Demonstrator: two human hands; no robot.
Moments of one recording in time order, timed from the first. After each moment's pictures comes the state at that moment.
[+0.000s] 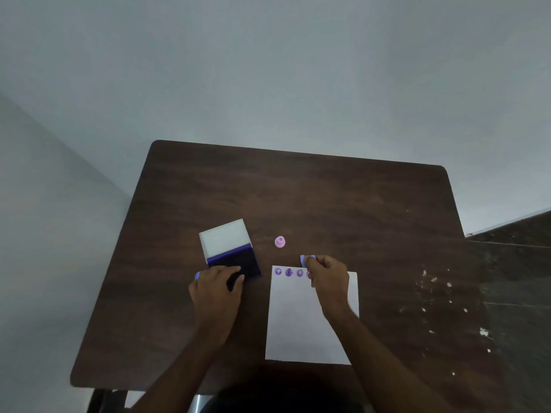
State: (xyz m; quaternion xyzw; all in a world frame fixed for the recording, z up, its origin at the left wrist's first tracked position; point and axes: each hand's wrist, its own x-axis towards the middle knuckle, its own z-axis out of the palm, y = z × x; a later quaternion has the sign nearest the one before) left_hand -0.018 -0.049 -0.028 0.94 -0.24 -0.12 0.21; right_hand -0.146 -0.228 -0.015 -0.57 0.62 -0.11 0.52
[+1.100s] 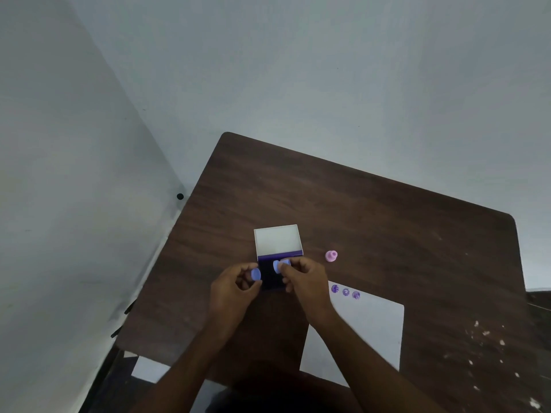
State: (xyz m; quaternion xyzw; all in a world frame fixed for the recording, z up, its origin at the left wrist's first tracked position) left_hand 0.024 0.011 -0.014 0.86 -0.11 -0.22 0.45; right_hand -0.042 -0.141 0.000 -0.64 0.45 0.00 0.62
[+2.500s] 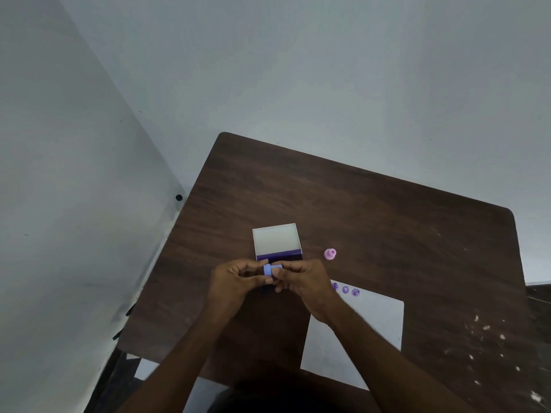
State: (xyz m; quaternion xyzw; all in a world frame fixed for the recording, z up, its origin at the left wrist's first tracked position) left_hand 0.042 -0.001 0.008 0.77 -0.10 -0.33 0.54; right_hand -0.045 -0.153 0.010 -0.58 0.36 0.06 0.73
